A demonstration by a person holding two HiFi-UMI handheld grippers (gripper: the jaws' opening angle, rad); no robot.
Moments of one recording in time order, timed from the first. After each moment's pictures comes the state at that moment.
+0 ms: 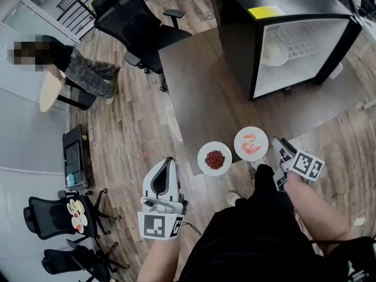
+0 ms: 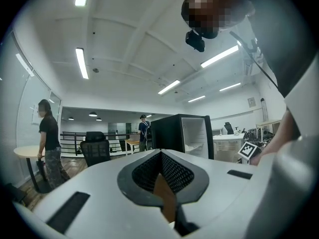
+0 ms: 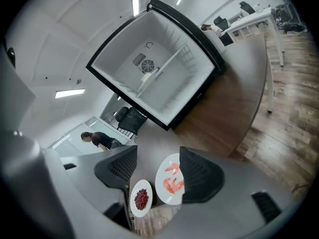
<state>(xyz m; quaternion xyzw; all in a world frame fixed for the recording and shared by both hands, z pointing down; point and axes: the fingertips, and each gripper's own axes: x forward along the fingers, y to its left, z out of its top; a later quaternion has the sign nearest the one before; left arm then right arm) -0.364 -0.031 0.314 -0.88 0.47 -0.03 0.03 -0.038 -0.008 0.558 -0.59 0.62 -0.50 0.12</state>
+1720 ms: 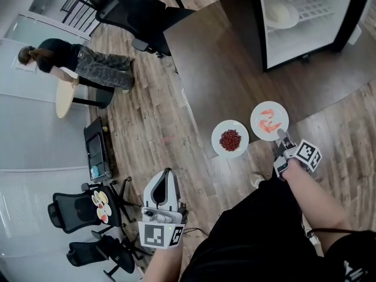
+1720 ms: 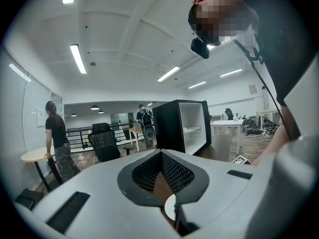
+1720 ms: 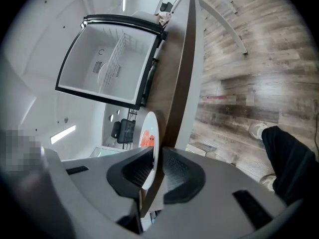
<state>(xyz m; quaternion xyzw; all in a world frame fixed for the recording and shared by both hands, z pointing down) -0.404 0.022 0.359 -0.87 0.49 -0.12 0.01 -0.087 0.020 0.713 -0.55 0.52 -0.60 0.25</state>
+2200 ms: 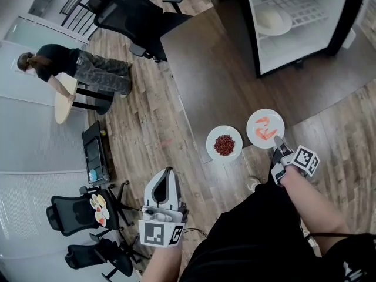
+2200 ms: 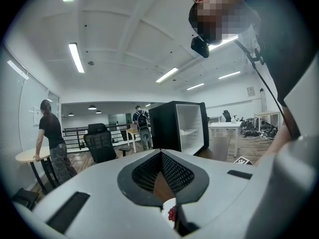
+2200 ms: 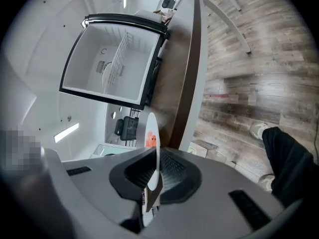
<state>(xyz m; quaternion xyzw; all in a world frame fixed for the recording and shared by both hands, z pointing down) -0.376 0.014 0.356 -0.87 0.47 -0.11 0.01 -0.081 0.029 0.697 -0.53 0.53 -0.61 0.25</state>
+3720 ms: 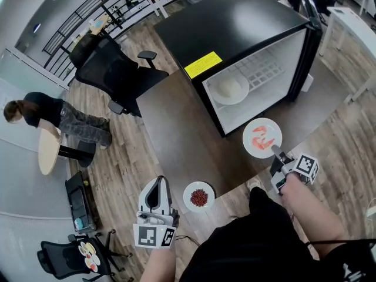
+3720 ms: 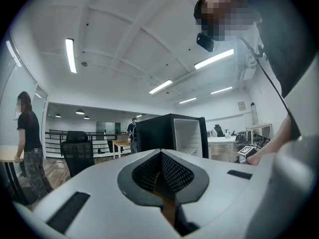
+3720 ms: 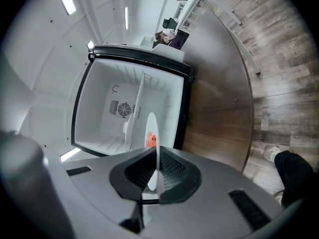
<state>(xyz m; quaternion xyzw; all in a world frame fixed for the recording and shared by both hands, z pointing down) -0.268 -0.098 0.304 -0.91 0.42 -0.03 0.02 0.095 -0.043 0.557 -0.56 0.52 -0.55 0.33</state>
